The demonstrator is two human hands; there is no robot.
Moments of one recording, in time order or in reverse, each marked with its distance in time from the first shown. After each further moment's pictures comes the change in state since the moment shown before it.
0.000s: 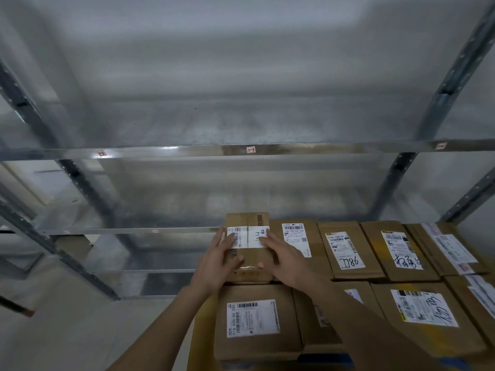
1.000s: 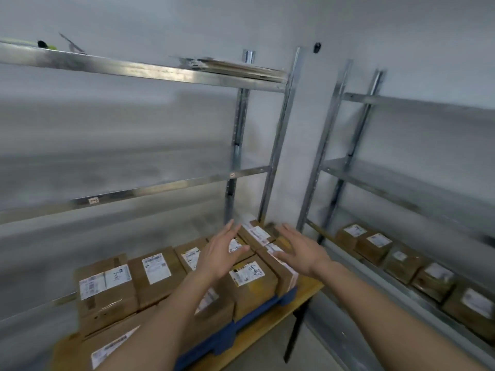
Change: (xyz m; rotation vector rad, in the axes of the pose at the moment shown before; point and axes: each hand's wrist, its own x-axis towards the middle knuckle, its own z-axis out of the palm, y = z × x) left_hand -0.097 0.325 0.081 -0.047 -0.251 0.663; right_hand -0.366 0.020 -0.223 -0.403 0.375 0.591
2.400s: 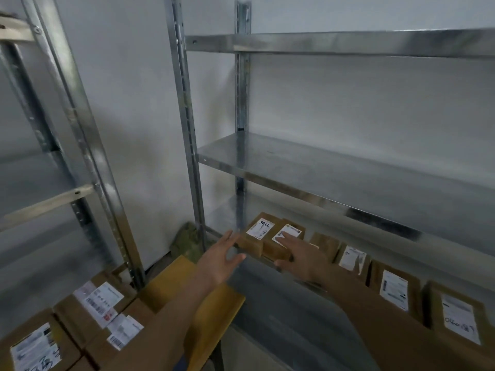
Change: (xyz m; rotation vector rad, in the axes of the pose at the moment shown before) left_hand 0.340 0.215 0.399 -0.097 -0.388 0.191; right_hand 0.096 0.504 -0.034 0.101 -0.074 0.401
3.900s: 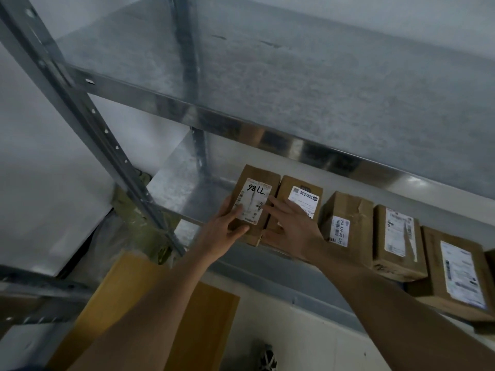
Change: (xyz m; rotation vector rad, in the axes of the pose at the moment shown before) left_hand 0.294 -0.201 0.183 -0.028 -0.378 0.167; right_hand 0.287 0.100 0.134 -0.010 -0.038 0.169
